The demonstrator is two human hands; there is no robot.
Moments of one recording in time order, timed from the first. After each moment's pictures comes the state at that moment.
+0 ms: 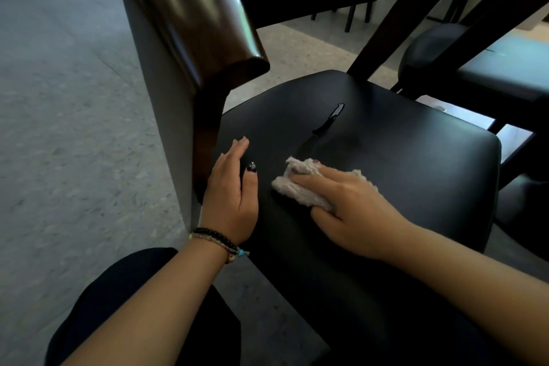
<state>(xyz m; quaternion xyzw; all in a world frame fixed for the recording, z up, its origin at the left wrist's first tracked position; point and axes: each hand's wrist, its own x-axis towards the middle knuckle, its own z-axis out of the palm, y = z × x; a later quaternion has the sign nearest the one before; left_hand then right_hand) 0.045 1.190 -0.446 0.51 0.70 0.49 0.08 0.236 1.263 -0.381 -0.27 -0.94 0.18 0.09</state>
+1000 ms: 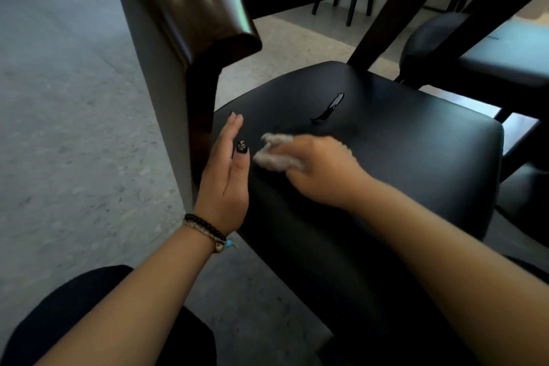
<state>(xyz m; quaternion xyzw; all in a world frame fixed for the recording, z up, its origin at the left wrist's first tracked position) 0.046 1.180 -0.428 0.52 0.63 0.57 0.12 0.193 1.277 -0.379 -0.25 -0.93 0.18 0.17</state>
